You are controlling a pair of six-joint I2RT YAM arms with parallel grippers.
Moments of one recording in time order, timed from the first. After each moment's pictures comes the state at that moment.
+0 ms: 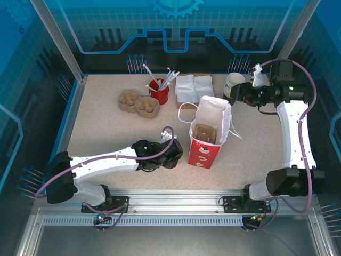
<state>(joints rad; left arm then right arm) -1.08 1.40 1.01 -0.74 -0.37 -0.69 -0.09 1.44 1.70 -1.19 -0.66 0.18</state>
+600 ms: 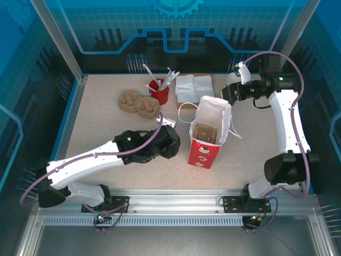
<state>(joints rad) -1.08 1.29 1.31 -0.95 -0.41 -0.60 -0.02 1.59 1.80 -1.20 -0.66 -0.29</state>
